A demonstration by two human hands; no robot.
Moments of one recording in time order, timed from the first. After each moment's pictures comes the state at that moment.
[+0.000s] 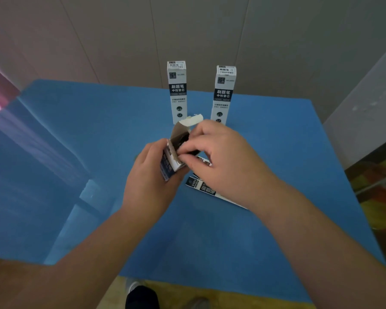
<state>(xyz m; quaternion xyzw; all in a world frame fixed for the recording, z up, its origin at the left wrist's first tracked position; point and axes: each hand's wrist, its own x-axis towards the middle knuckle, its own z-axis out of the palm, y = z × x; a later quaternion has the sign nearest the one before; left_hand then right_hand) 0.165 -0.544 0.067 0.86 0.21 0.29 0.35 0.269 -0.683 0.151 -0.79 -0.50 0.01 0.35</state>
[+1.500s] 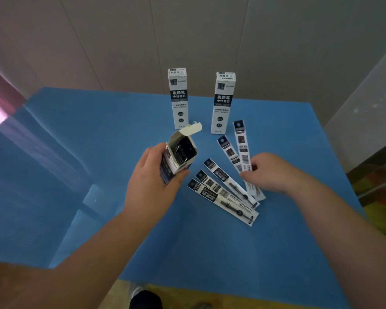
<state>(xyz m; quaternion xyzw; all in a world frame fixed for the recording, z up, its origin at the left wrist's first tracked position) 0.164 -0.536 0.062 0.87 0.23 0.27 0.35 0.361 -0.735 0.085 -0.92 -0.27 0.24 0.18</state>
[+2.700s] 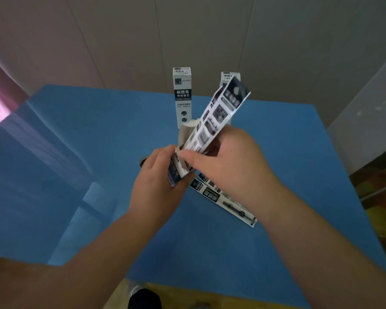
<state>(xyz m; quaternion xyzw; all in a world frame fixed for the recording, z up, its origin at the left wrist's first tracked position) 0.162 -0.545 0.064 0.88 0.20 0.30 0.32 0.256 -0.679 0.169 -0.83 -0.33 0.11 0.43</state>
